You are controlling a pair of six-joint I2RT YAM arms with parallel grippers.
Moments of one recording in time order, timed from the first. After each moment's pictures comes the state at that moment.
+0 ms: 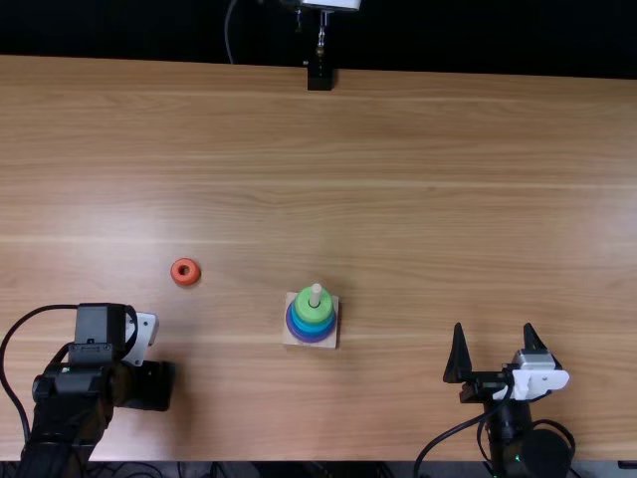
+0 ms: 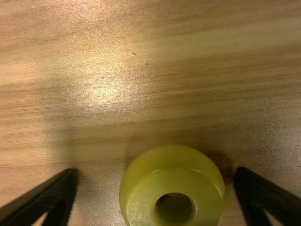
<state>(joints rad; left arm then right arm) 0.02 1.18 0.52 -0.69 0.03 0.13 0.06 0.01 0.02 -0.06 0.04 0.00</state>
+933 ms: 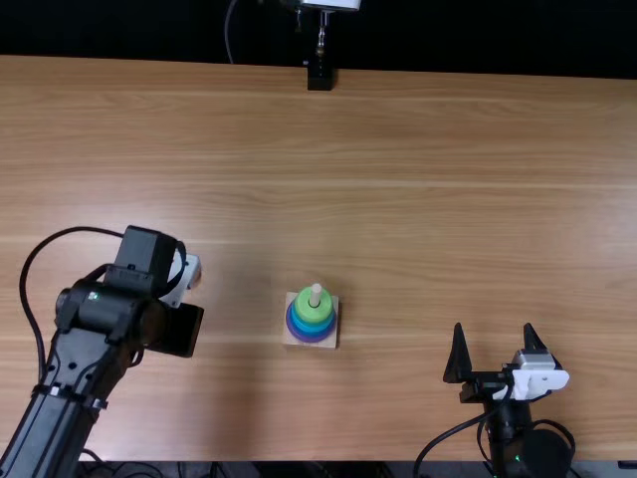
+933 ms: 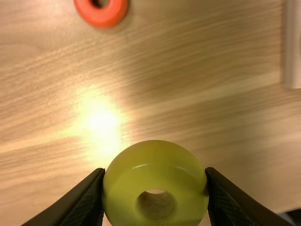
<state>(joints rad) -0.23 1.36 1.09 -1.08 0.06 -0.03 0.06 0.01 0.02 -0.06 0.04 0.00</state>
